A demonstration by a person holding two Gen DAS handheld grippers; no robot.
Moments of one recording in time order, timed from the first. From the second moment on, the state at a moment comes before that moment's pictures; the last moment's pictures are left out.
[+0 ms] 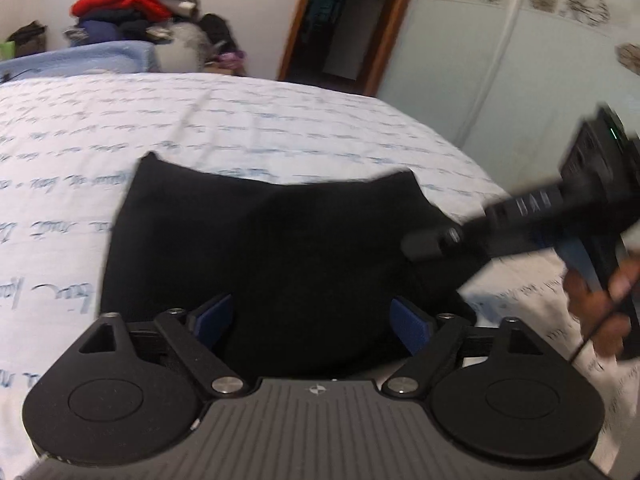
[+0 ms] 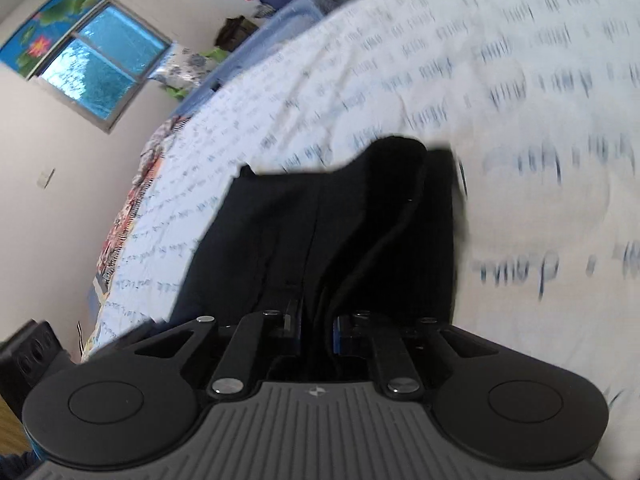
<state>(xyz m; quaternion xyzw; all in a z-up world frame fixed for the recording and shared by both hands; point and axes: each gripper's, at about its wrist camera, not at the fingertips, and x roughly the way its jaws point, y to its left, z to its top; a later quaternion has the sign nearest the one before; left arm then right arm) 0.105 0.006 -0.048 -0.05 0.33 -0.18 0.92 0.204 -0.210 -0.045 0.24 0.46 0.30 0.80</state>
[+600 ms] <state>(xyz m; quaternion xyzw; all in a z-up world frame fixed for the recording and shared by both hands) 0.154 0.042 -0.013 -0.07 0.30 -0.14 0.94 0.180 -0.250 -0.030 0.41 0.35 0.26 0.80</state>
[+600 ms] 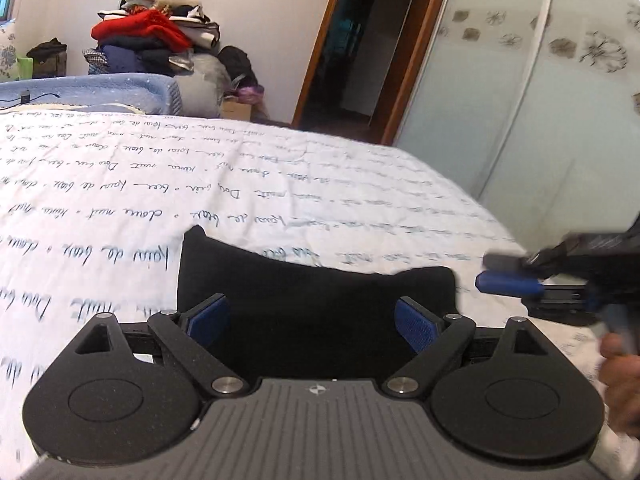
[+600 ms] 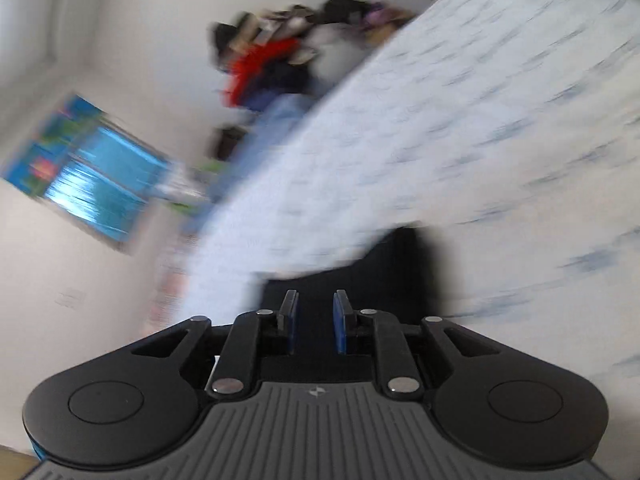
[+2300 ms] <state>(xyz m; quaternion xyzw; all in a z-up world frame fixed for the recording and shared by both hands) 0.120 0.034 -0.084 -0.06 0.28 -0.21 0.94 0.321 -0.058 -0.043 0.34 0.52 0.36 0.70</state>
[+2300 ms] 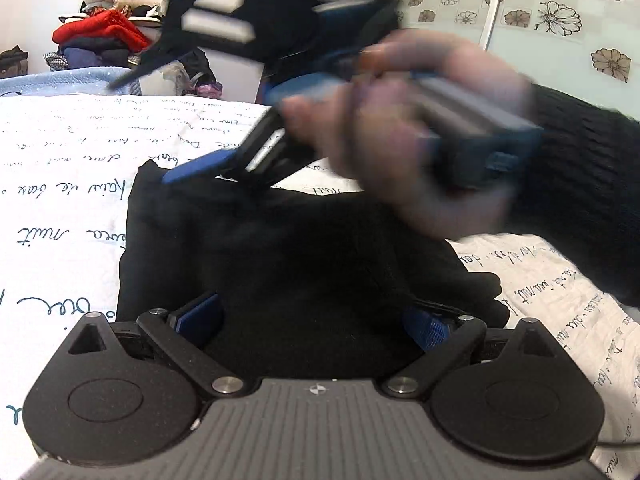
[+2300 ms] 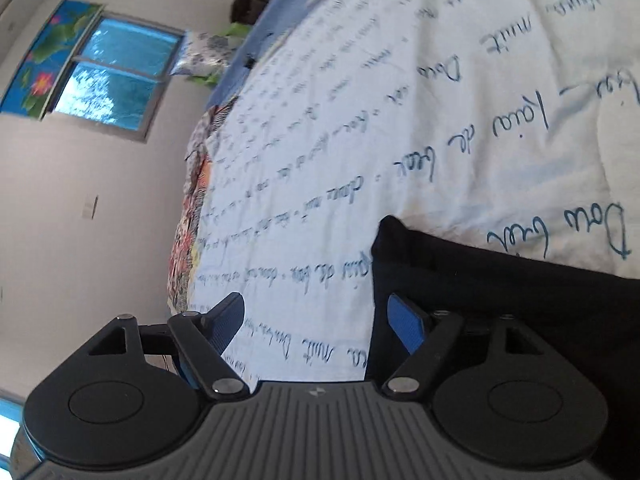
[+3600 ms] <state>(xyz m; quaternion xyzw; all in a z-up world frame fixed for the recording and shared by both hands) 0.097 0.000 -0.053 0.02 0.32 -0.14 0.94 0.080 -0.191 -0.012 0.17 0.31 0.12 0.93</state>
